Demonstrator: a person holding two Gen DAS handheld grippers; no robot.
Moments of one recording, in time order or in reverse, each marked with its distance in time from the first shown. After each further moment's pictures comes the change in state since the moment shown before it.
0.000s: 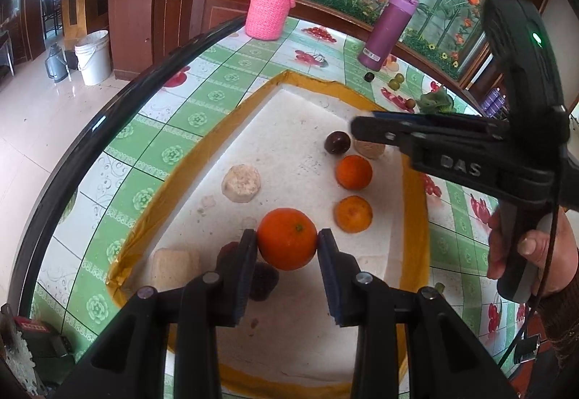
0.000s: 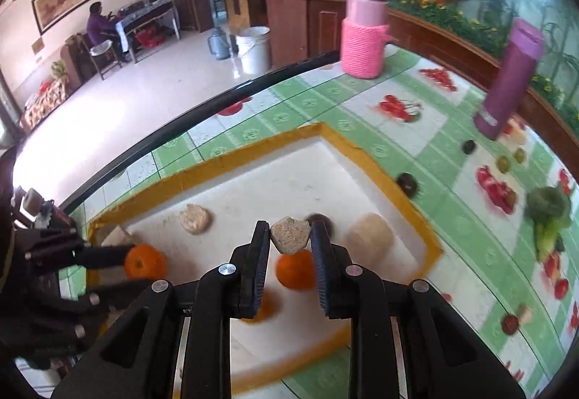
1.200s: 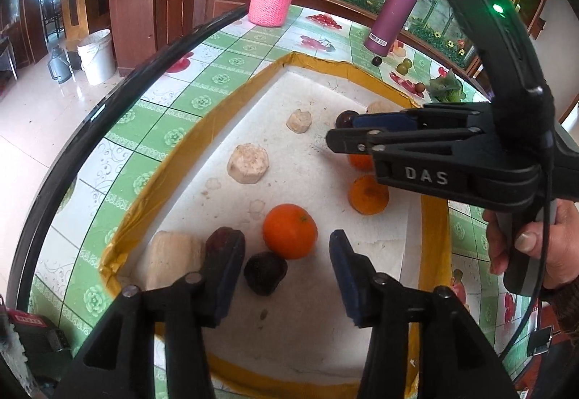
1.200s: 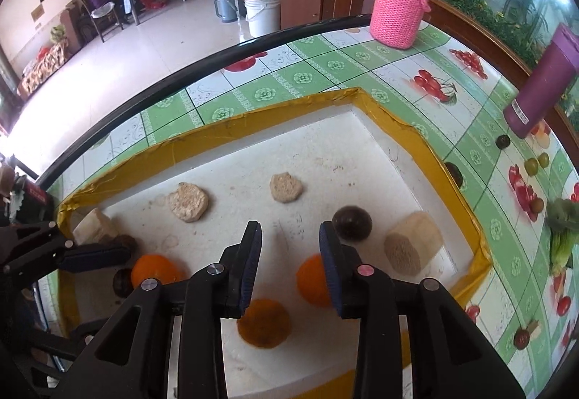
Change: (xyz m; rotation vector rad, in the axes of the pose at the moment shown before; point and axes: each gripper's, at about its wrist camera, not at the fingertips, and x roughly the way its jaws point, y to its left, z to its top) left arm 0.003 -0.001 -0.011 0.022 0.025 0.041; right arm 0.026 0.016 -0.011 -0.046 0.107 -0.029
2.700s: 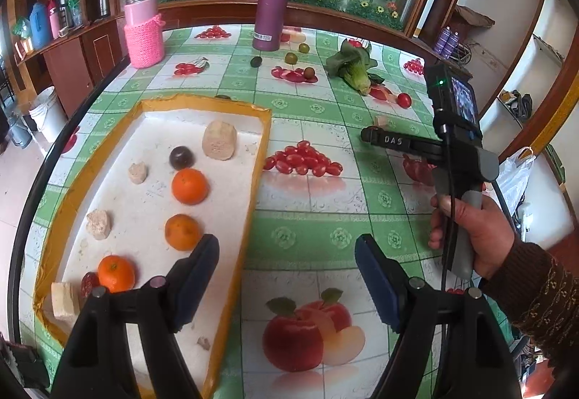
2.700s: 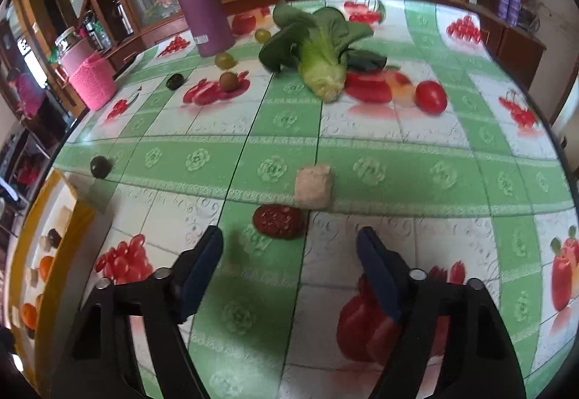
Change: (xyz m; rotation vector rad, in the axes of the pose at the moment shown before) left arm -0.007 -0.151 0.016 0.254 0.013 -0.084; right arm -0.056 -0.234 -0.158 0.709 -0.153 -0.328
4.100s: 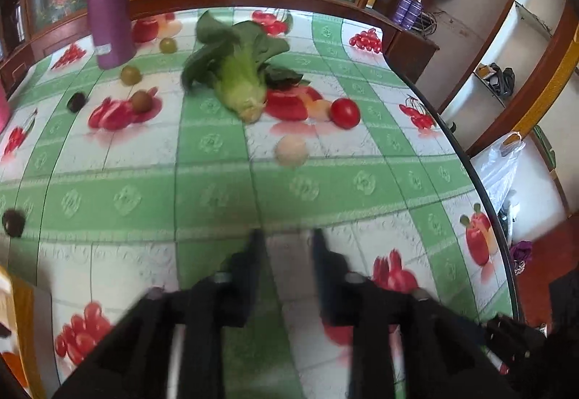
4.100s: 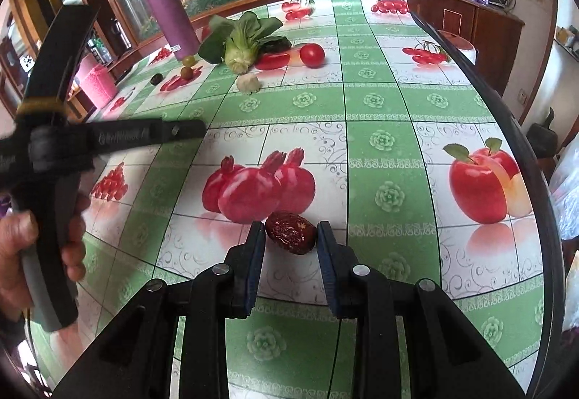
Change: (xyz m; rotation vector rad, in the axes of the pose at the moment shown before) left arm 0.174 -0.142 0.115 0.131 0.066 -0.127; right arm -0.075 -0.098 -0.081 0.085 -0.018 0.066
